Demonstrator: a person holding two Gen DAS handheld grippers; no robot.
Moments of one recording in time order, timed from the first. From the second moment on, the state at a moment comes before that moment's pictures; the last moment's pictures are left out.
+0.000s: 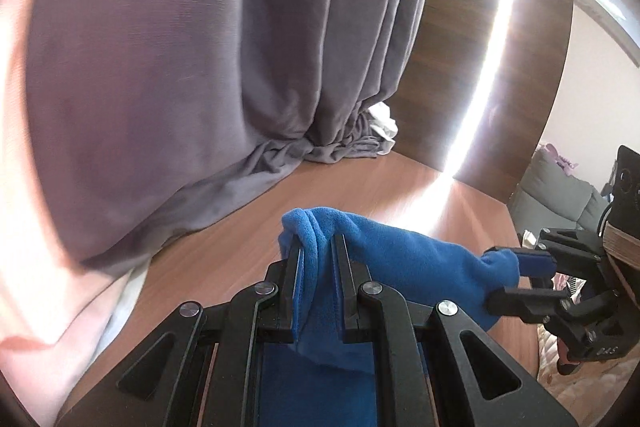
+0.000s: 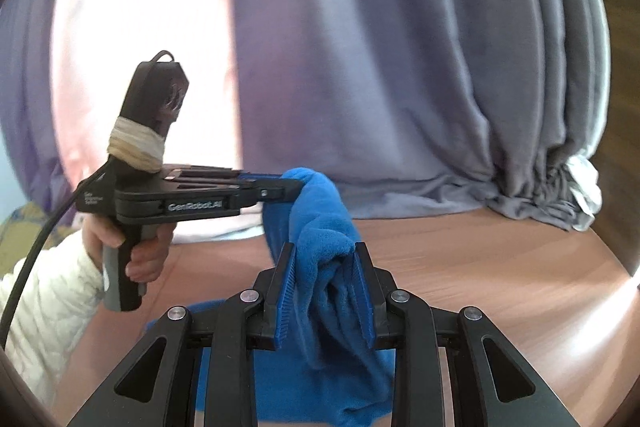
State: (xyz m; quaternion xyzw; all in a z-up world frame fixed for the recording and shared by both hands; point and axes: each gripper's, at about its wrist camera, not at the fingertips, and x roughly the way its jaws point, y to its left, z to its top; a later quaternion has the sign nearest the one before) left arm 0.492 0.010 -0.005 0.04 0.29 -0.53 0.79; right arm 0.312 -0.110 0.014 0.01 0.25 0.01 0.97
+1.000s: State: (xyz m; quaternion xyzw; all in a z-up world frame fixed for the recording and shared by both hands) left arm 0.421 0.176 -0.087 0.09 0.42 -0.39 0.81; right arm 0.302 0.045 -0.069 -0.08 0.41 0.30 0.86
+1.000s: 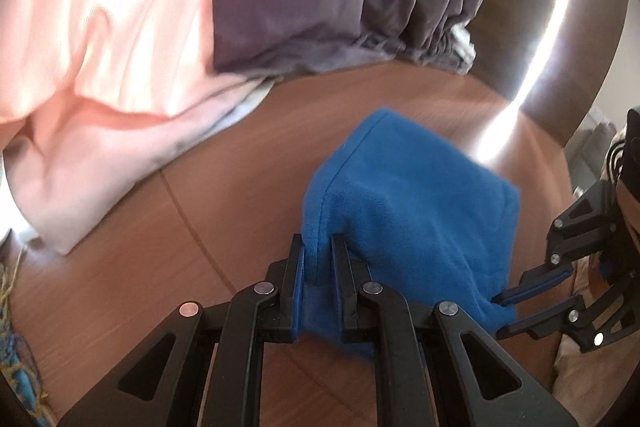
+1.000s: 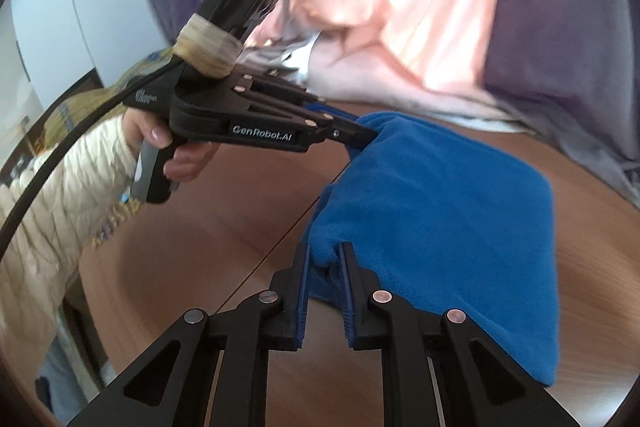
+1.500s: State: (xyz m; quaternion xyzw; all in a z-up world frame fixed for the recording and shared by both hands) left arm 0.406 0.183 -0.093 0.20 0.46 -0.38 0.78; right arm 0.300 0.064 -0.109 -0.10 0.48 0.36 0.79
